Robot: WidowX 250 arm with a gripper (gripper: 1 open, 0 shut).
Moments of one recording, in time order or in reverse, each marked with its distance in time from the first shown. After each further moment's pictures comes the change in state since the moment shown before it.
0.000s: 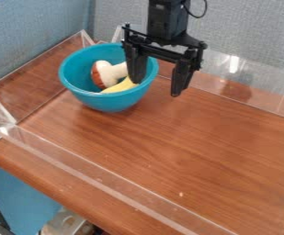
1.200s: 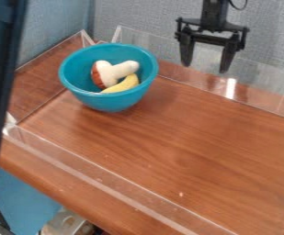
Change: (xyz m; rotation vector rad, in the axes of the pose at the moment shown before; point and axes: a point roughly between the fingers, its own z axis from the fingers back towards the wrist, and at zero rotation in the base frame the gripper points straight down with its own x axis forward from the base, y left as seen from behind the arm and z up) arm 0.119 -0.023 -0.031 -0.034 0.071 0.121
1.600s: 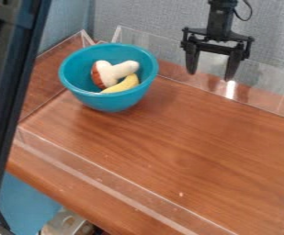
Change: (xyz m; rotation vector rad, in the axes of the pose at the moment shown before) arm 0.006 -0.003 -0.007 0.002 -0.003 0.037
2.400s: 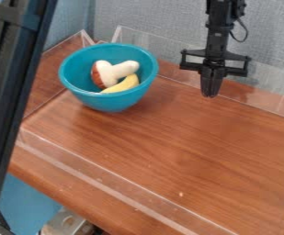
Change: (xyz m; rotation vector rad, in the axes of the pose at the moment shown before) arm -0.004 -0.004 -0.019 -0.038 0.006 0.102
